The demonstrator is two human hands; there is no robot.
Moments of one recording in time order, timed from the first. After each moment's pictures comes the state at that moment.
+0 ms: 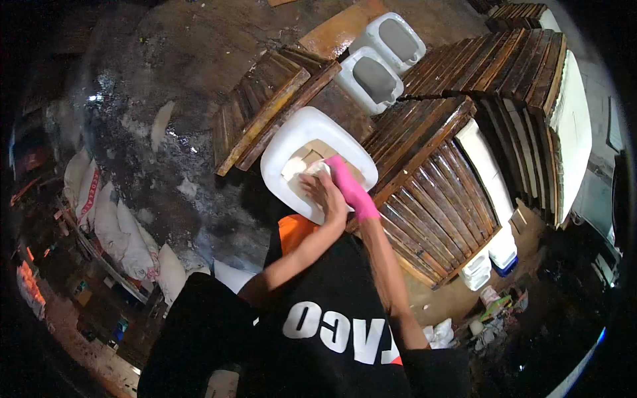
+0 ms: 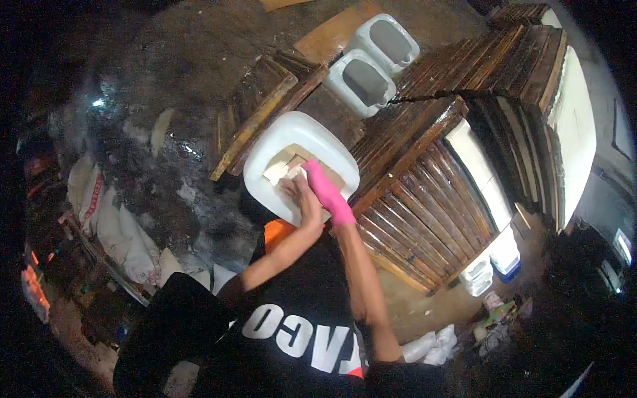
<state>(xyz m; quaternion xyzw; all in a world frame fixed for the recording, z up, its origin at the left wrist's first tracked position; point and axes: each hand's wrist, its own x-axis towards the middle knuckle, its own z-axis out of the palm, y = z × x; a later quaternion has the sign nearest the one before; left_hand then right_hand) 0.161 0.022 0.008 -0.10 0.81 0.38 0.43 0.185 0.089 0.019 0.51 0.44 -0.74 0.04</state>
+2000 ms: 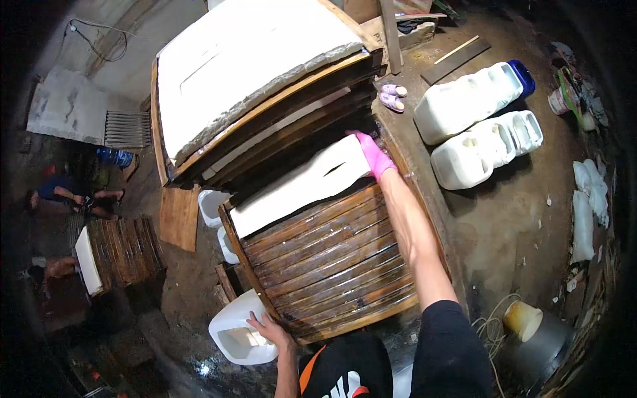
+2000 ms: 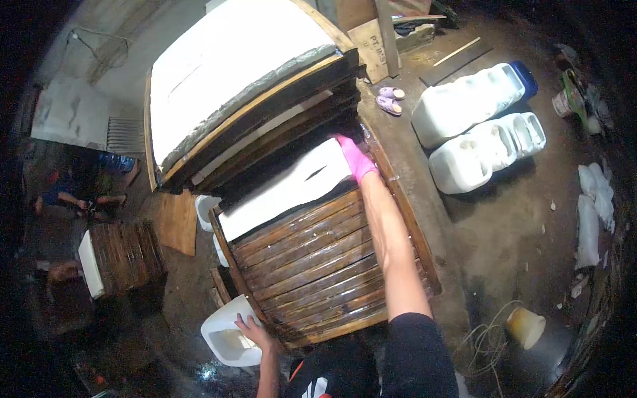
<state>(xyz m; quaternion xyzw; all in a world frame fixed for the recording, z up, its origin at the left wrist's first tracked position) 0.304 0.090 0.039 0.37 0.83 0.31 0.27 0.777 0.335 -0.014 0.57 0.41 -0.50 -0.50</state>
